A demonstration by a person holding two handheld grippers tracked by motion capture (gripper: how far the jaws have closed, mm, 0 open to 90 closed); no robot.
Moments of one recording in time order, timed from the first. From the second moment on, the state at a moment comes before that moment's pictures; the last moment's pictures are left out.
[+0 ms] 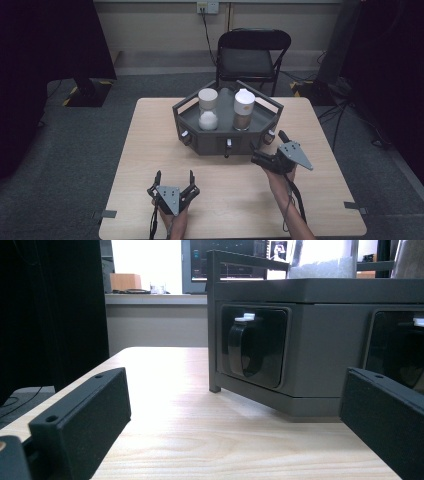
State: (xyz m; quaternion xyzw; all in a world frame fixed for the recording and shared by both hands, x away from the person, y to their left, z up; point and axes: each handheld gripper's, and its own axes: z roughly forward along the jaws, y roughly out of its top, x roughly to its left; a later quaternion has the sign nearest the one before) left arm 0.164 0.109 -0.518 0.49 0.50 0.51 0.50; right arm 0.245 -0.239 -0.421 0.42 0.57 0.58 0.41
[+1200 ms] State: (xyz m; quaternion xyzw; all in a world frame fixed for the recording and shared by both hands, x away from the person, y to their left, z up) left arm 0.162 0.108 -0.519 0.48 0.50 0.51 0.50; right arm 0.180 -0.262 -0.476 0.44 0.56 0.57 0.42
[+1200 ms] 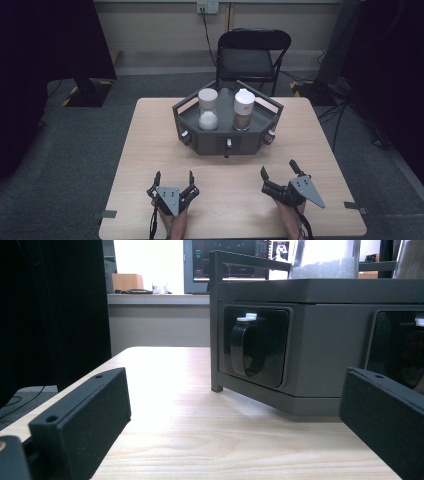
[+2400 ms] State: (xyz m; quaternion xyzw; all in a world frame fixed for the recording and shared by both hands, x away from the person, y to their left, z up) left arm 0.162 0.108 -0.519 0.48 0.50 0.51 0.50; right arm 0.157 -0.254 -0.510 0.44 0.55 0.54 0.46
